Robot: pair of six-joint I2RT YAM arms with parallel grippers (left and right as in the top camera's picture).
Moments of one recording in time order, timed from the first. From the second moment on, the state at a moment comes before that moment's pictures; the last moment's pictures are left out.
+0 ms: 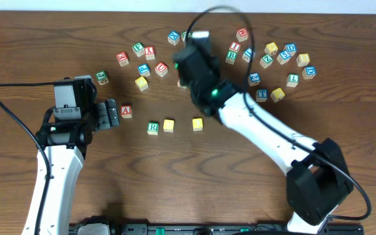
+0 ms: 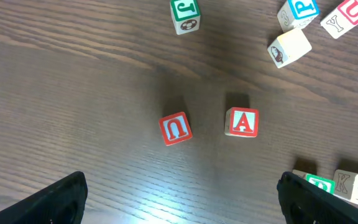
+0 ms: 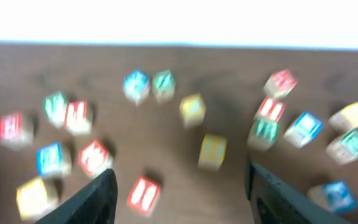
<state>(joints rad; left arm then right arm) 0.07 1.22 0.93 -0.68 -0.07 -0.09 0.67 1.88 1.51 -0.30 0.49 0.38</state>
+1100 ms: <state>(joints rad) 0.07 1.22 0.93 -0.68 -0.06 -0.09 0.39 2.19 2.14 -0.76 0.33 0.37</state>
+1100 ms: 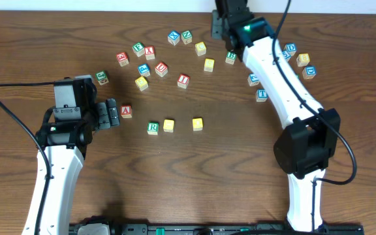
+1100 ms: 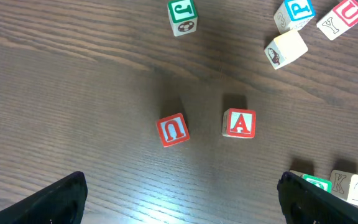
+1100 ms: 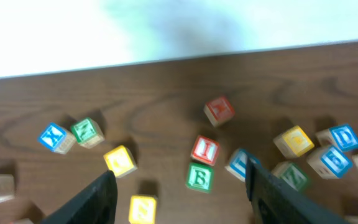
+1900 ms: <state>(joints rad) 0.07 1.22 0.93 -0.68 -0.06 -0.09 0.32 2.35 2.19 -0.86 0.17 0.38</state>
